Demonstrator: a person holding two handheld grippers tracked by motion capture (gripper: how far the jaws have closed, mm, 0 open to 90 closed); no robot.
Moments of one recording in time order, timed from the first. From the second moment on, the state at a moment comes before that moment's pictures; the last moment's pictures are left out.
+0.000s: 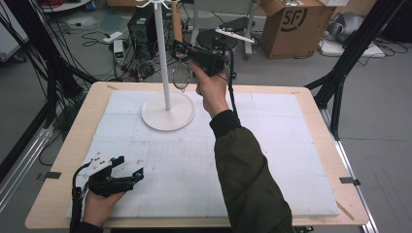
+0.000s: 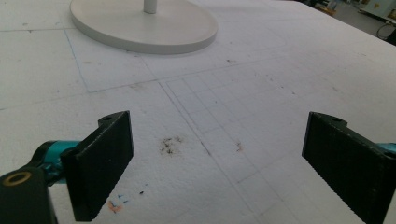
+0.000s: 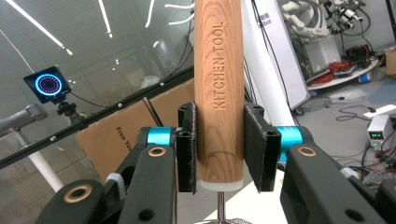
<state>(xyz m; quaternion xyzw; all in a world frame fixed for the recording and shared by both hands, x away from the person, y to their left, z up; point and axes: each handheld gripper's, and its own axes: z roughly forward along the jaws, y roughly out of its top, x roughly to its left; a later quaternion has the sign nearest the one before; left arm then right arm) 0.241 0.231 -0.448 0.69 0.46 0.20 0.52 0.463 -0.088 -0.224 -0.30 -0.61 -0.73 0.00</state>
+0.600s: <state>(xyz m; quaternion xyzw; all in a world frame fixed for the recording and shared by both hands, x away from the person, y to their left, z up) 0.240 0.229 -0.448 0.70 0.45 0.19 0.52 0.454 -0.082 -0.219 -0.30 -0.61 -0.73 -0.01</state>
